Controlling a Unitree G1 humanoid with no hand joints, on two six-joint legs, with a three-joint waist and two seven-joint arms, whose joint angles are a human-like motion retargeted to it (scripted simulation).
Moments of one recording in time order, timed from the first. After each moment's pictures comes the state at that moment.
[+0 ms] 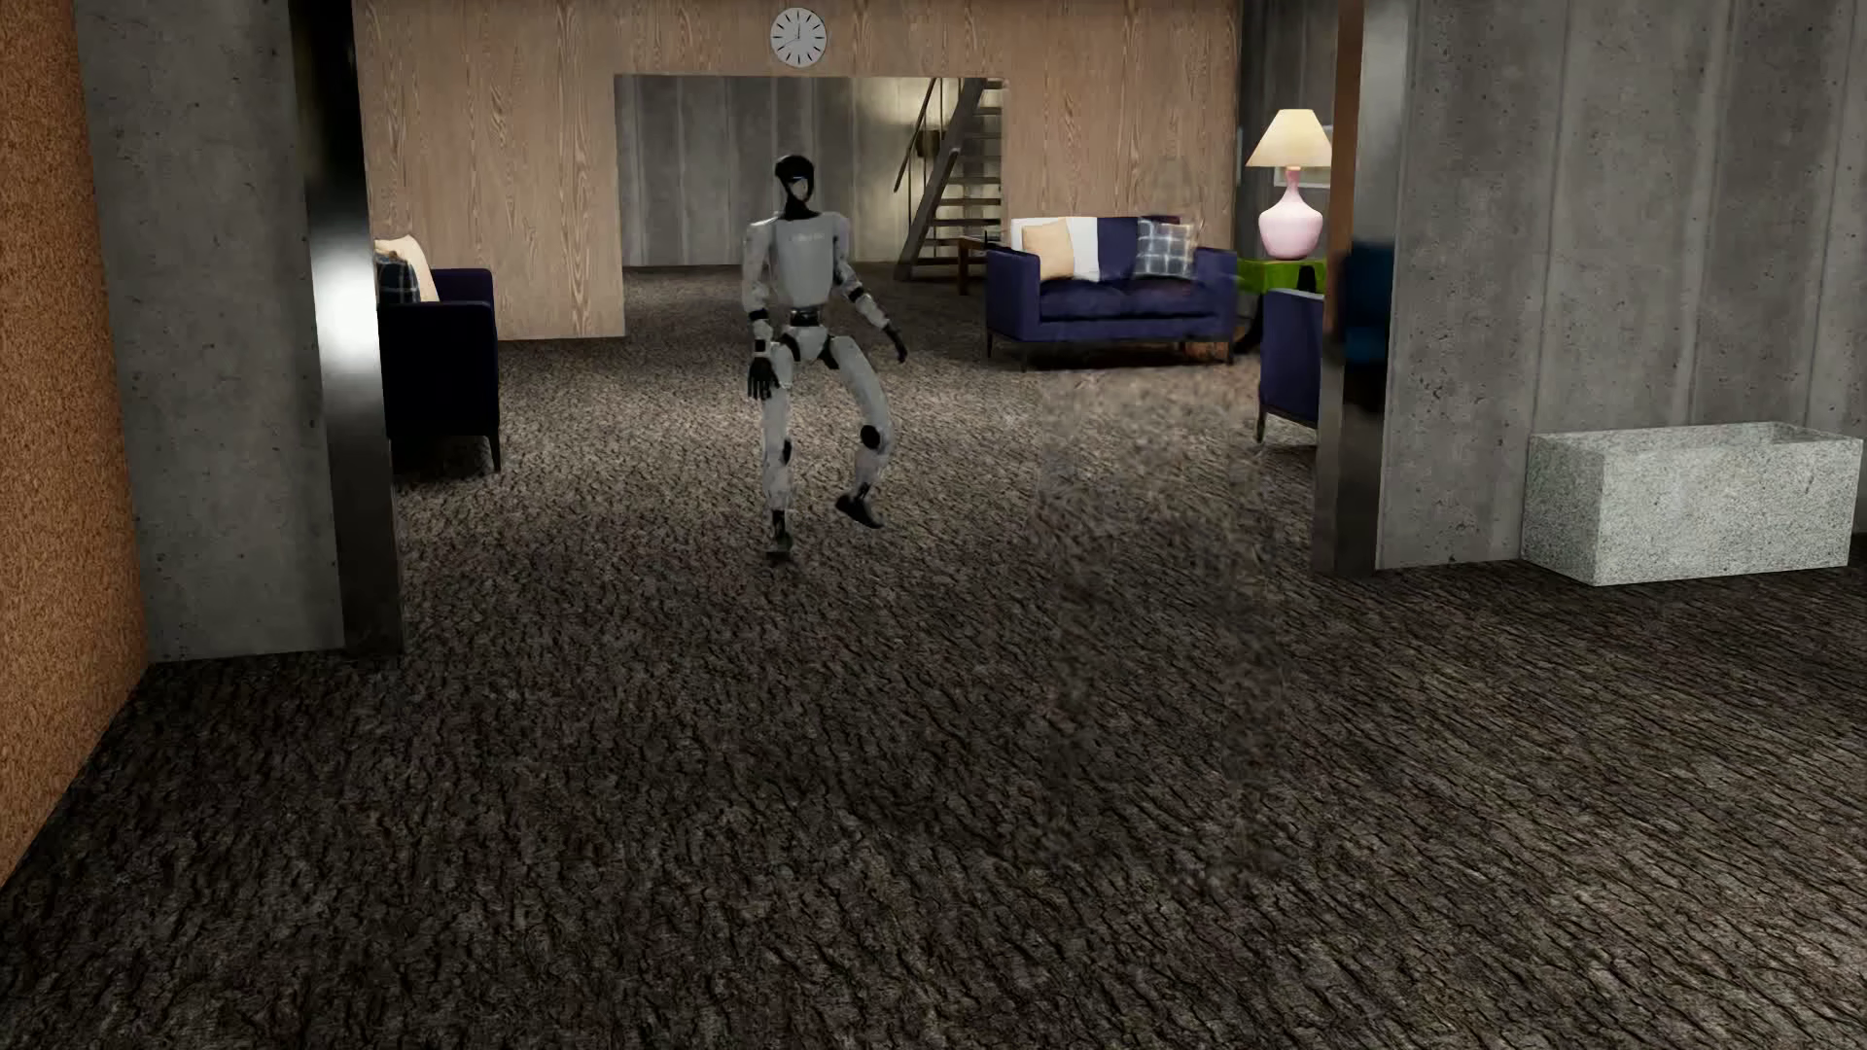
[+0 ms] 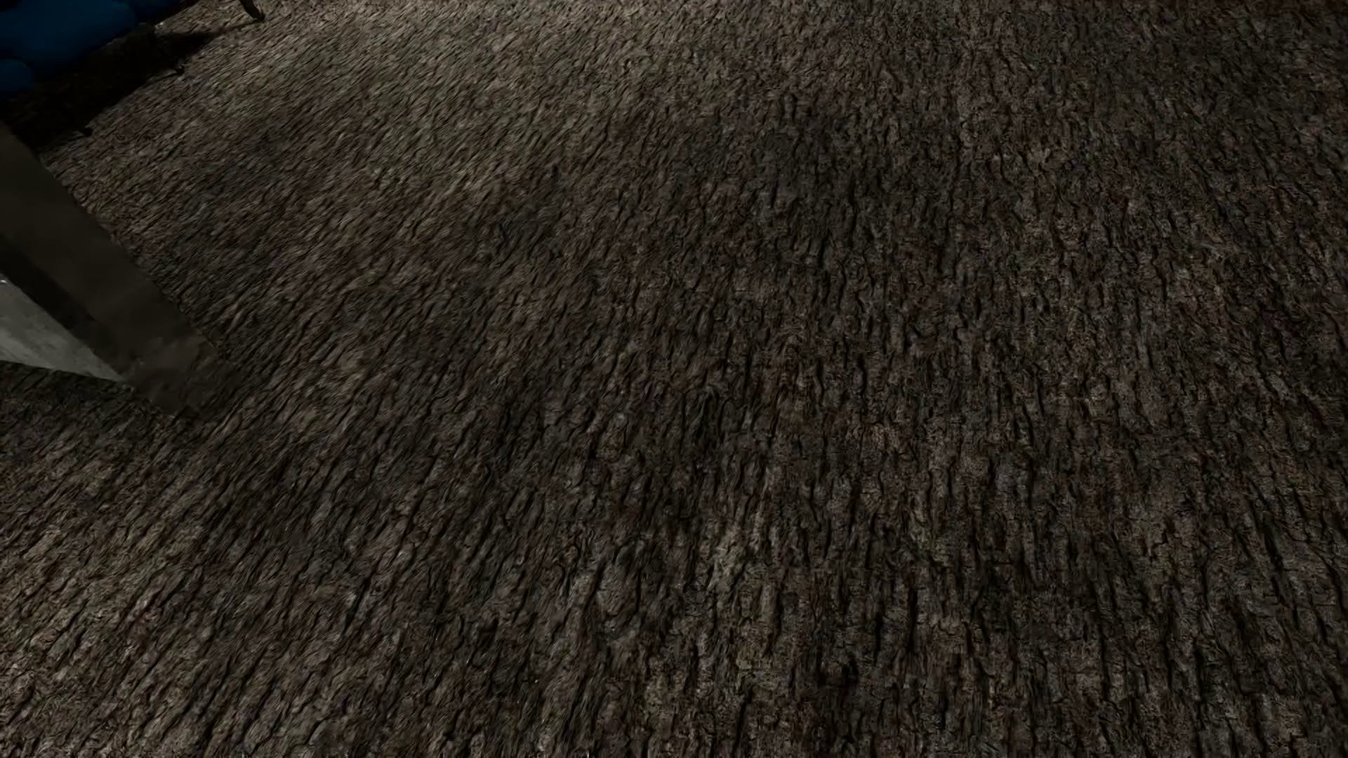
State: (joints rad) body -0.53 -0.27 -0.01 0.30 -0.25 0.11 0.13 -0.57 0.00 1.09 0.49 0.31 0.05 -0.28 -0.23 0.12 -0.22 -0.20 -0.03 0.26 0.35 0.59 0.96 0.68 -0.60 0.22 0.37 0.05 -0.05
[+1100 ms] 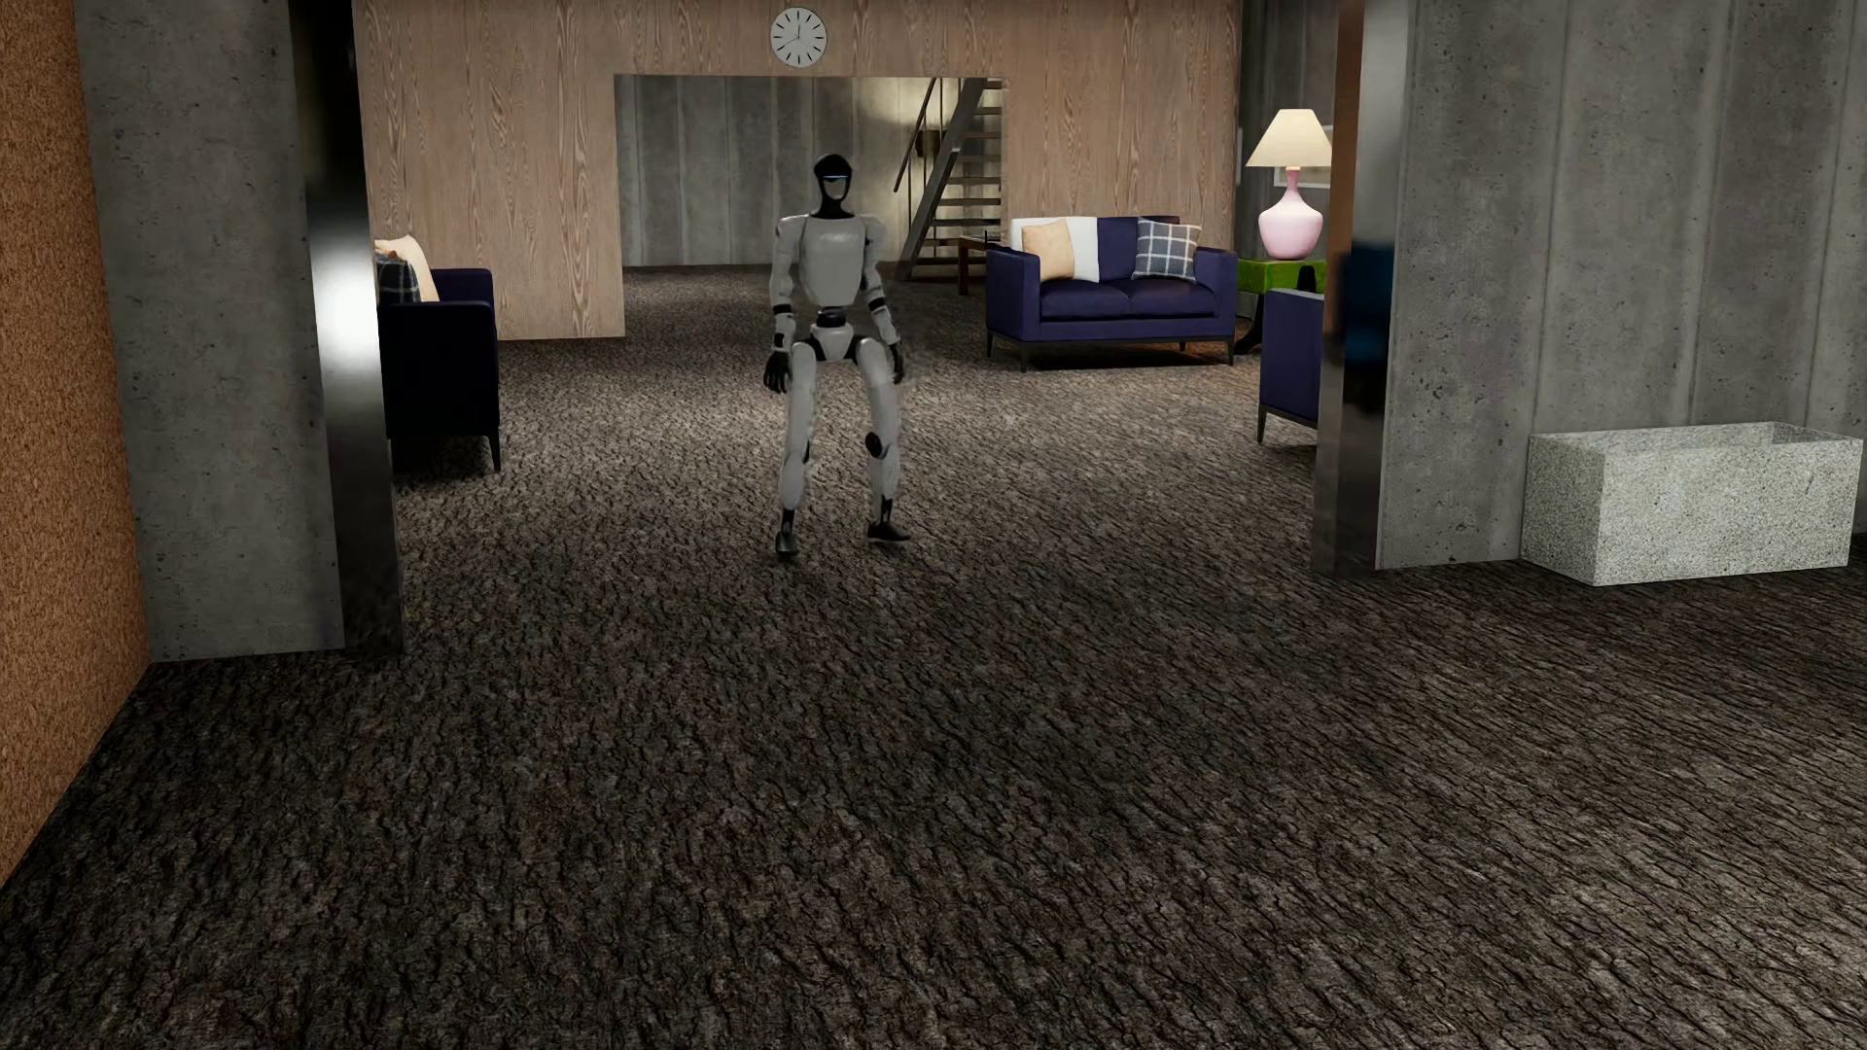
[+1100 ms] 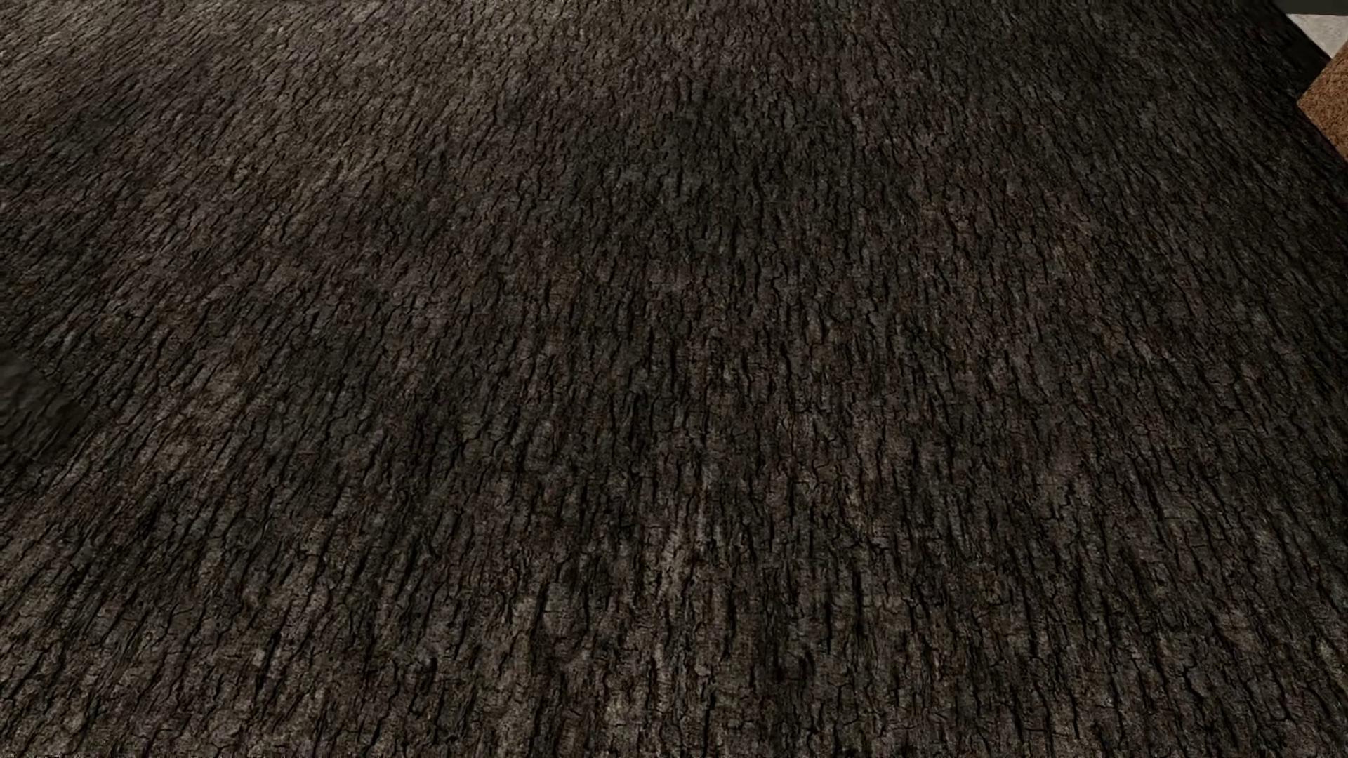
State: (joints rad) body -0.20 -0.34 0.03 0.18 -0.19 -0.04 0.32 -0.08 0.00 0.35 0.47 0.30 0.10 -0.28 -0.24 -0.01 -0.15 -0.12 0.11 0.27 0.26 0.76 0.90 0.71 -0.59 0.25 0.42 -0.02 0.03
